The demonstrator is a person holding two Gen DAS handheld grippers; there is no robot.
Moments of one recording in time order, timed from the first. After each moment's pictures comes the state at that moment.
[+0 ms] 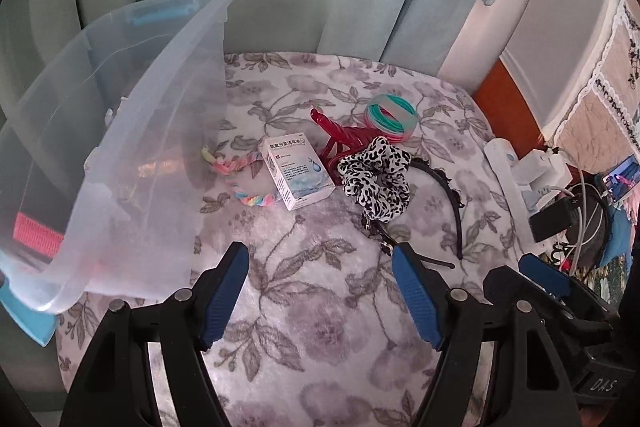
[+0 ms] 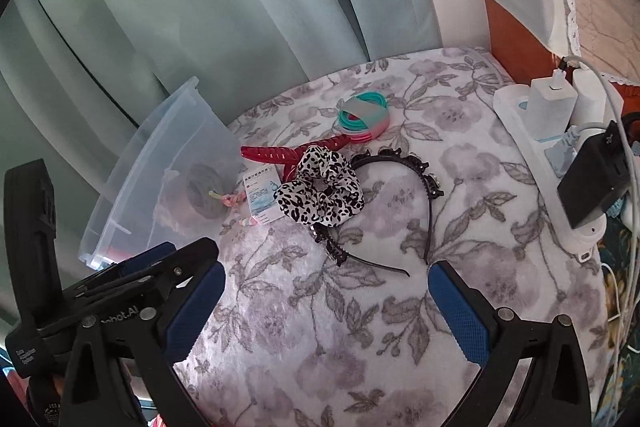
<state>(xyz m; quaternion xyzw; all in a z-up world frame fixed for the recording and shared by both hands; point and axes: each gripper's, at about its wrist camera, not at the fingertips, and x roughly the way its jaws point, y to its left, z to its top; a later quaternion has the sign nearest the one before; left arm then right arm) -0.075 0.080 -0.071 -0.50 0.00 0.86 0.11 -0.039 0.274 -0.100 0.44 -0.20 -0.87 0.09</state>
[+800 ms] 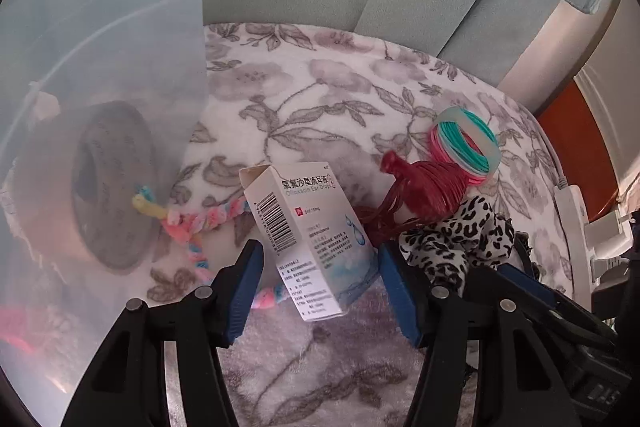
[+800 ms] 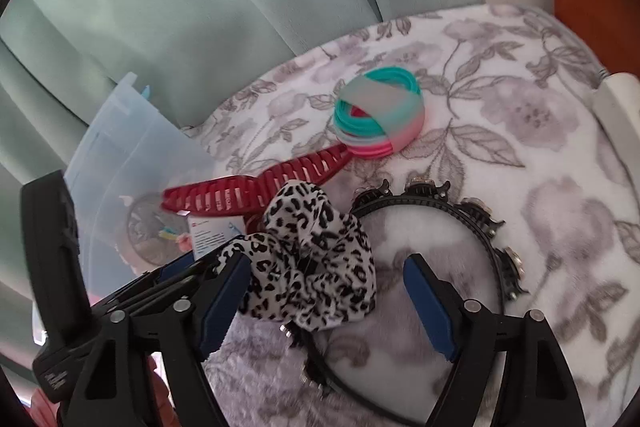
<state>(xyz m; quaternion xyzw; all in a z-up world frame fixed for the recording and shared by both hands) -0.172 0.082 -0.150 -0.51 -0.05 0.85 0.09 -0.152 0.262 -0.175 0.47 -0.24 -0.84 0.13</state>
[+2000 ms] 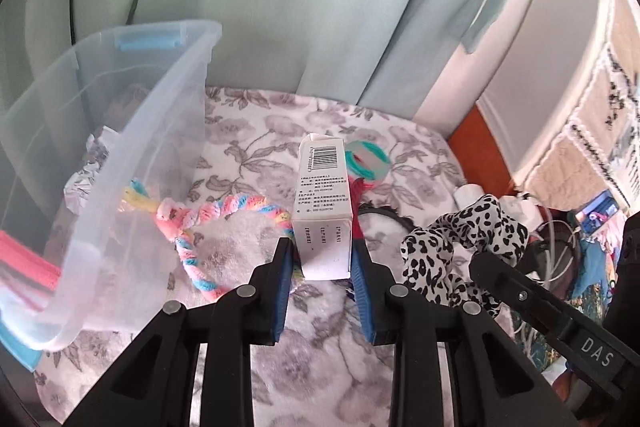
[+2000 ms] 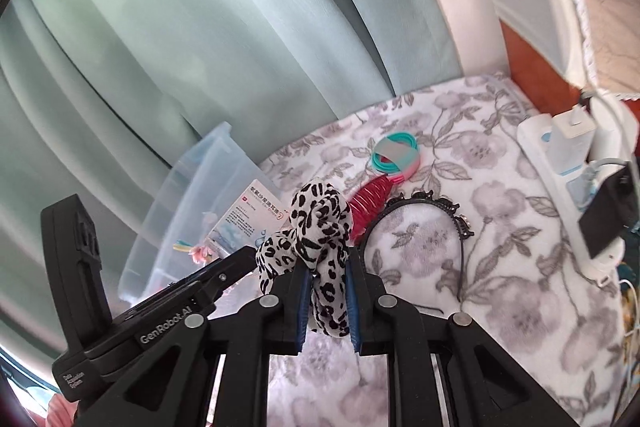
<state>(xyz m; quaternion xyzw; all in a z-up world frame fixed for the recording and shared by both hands) -0.062 0.083 -0.030 -0.43 -0.07 0.89 0.14 -0.033 0.274 -0.061 0.38 -0.25 -0.88 0.12</state>
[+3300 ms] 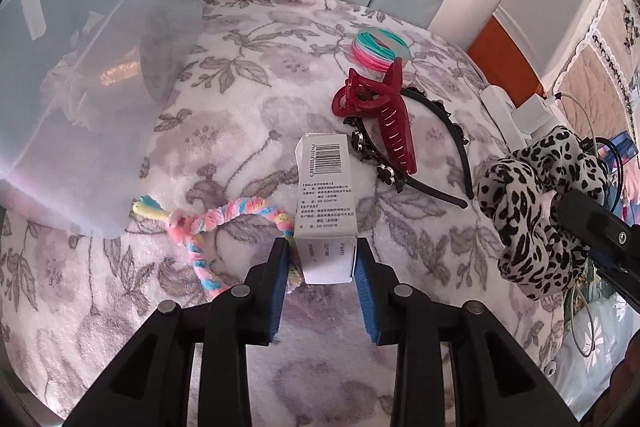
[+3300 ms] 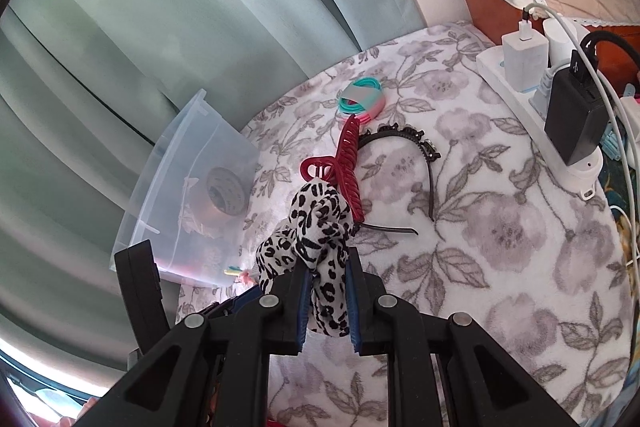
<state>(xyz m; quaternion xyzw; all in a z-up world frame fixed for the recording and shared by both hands) -0.034 0.087 -0.132 -0.53 -0.03 0.84 0.14 0.001 0.281 -0.098 0.44 -0.28 -0.85 0.09</state>
